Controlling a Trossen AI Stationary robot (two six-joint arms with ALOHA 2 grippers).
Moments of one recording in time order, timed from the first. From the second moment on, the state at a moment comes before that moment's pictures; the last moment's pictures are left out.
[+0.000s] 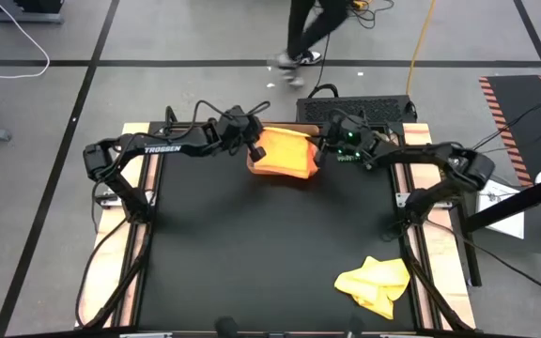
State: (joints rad) left arm 0.48 1.62 1.08 0.02 -0.21 0.24; right arm -0.67 1.46 0.61 0.43 -0.13 -0.14
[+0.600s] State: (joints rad) left arm 0.55 1.77 1.08 0.11 -0.15 0.24; right arm -0.73 1.54 0.68 0.37 -0.09 -0.23
